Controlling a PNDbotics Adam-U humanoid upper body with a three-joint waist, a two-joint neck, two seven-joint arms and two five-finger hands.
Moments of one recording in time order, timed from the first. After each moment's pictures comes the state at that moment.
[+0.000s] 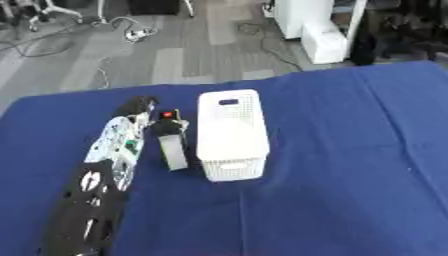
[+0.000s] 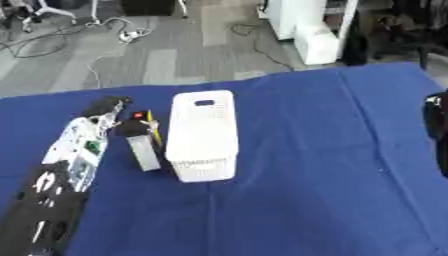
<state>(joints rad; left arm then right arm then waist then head) -0.55 0.13 0.03 -1.29 -1.29 0.40 -0.47 -0.08 -0.58 0.03 -1.99 -1.07 -0.50 0.48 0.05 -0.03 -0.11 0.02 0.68</state>
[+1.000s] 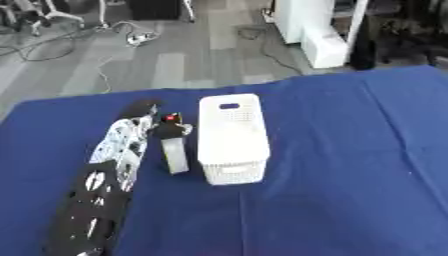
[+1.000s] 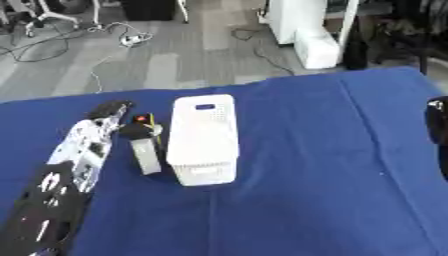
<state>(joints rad) -0.57 0.12 0.04 -1.23 -1.28 0.41 -0.47 -0.09 -0.58 0.03 -1.99 -1.07 -0.50 0.48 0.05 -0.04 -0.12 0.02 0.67</state>
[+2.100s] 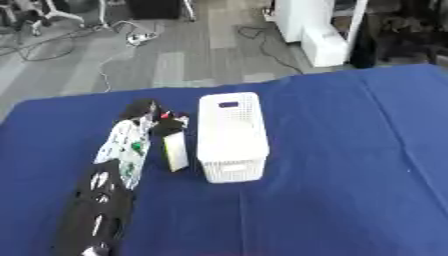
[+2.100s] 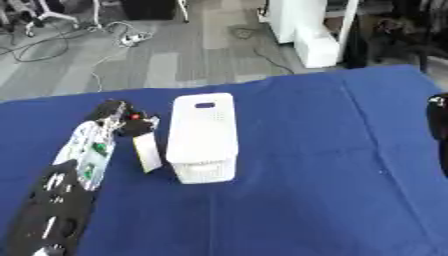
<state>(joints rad) -0.56 0.09 0.09 -1.18 -1.22 0.39 -0.29 -0.09 -0.58 0.03 -1.99 -1.08 -0.50 0.48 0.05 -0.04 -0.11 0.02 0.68</state>
